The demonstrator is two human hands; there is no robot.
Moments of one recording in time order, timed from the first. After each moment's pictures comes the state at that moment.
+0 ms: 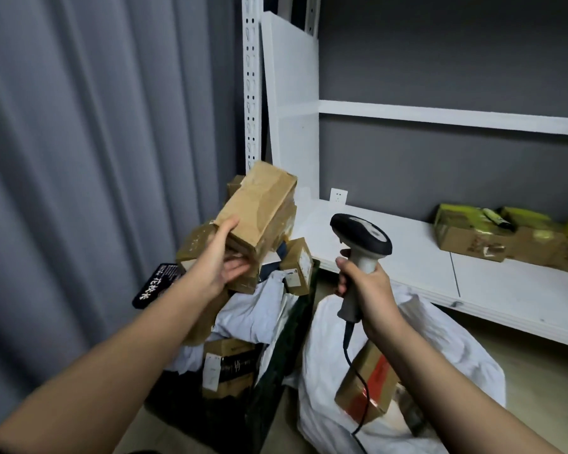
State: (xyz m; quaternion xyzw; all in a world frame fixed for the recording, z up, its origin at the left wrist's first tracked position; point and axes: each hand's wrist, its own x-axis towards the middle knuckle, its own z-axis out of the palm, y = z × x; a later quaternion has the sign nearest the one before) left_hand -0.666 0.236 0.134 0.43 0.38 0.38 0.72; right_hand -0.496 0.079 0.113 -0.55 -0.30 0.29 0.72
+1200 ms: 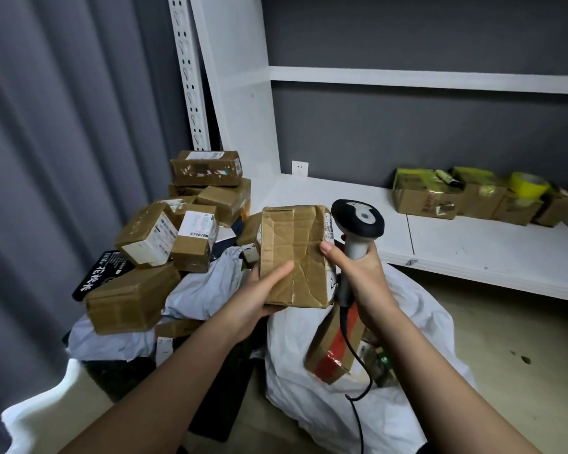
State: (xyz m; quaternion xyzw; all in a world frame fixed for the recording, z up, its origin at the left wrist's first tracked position) left_hand -0.584 0.127 0.060 0.53 0.29 0.21 0.77; right_hand -0.442 0.022 0.078 -0.61 -0.29 0.22 0.70
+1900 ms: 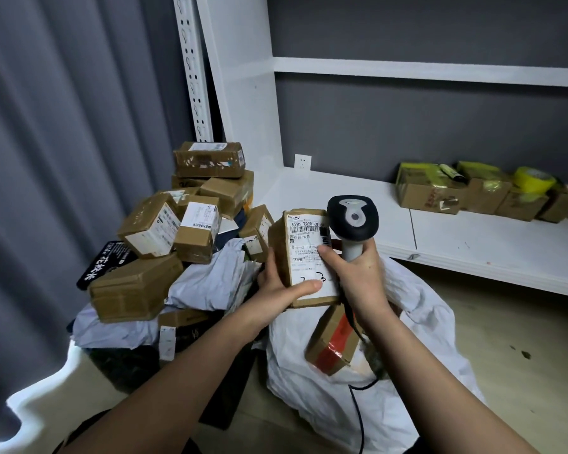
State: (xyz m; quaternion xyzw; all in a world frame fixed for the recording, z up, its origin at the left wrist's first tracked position) left_hand -0.574 0.117 0.039 0.67 0.33 0.16 0.65; right_hand -0.455 0.022 0.072 -0.63 -0.29 0.17 0.70
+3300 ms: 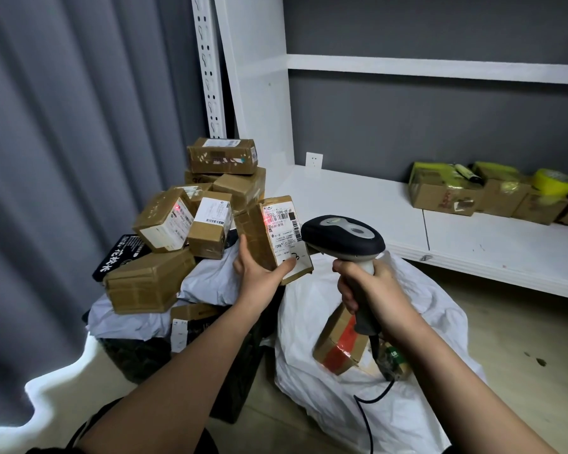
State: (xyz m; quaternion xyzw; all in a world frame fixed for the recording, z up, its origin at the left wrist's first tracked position) left_hand -0.578 0.144 0.029 0.62 0.44 0.37 0.53; right_hand -0.479 -0.012 0.092 -0.64 -0.33 0.32 0.61
